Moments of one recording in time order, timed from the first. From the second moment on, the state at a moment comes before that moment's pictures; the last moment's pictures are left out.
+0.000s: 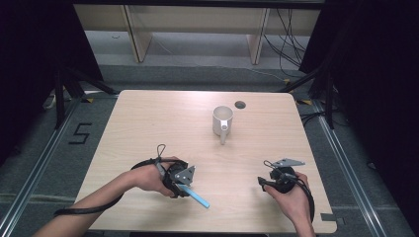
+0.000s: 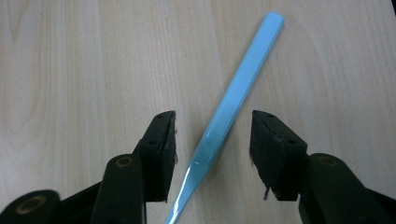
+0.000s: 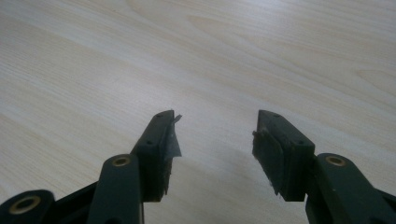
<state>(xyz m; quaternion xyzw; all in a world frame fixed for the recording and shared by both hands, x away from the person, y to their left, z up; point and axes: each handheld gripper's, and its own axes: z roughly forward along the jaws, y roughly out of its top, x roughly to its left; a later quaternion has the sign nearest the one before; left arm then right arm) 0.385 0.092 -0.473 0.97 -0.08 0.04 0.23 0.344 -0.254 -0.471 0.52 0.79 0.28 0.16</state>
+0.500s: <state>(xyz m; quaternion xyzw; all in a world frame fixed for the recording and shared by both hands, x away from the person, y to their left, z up) 0.384 0.088 -0.472 0.97 -0.11 0.04 0.22 0.343 -0.254 -0.472 0.52 0.79 0.29 0.16</state>
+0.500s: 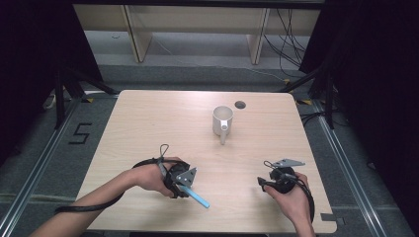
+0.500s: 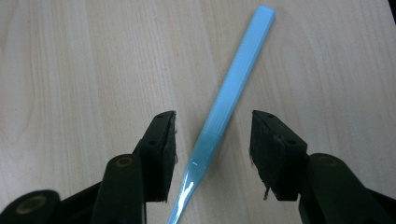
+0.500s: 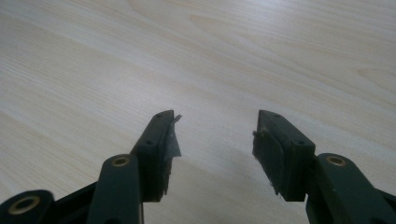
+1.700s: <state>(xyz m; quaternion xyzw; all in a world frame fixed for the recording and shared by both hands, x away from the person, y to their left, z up) 0.388 0.064 -0.470 0.97 -0.19 0.01 0.15 0.342 -0.254 -0.474 0.52 0.79 0.29 0.15</state>
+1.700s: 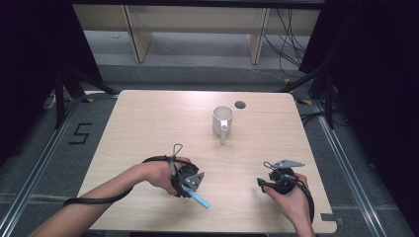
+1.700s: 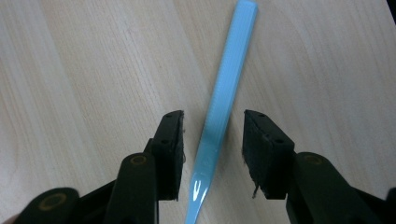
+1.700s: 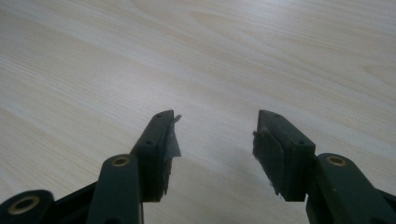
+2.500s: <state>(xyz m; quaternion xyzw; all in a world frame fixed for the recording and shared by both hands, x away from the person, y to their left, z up) 0.388 0.056 -0.472 0.97 -0.21 0.01 0.13 0.343 -0.252 -0.472 0.52 0.79 0.29 0.16</state>
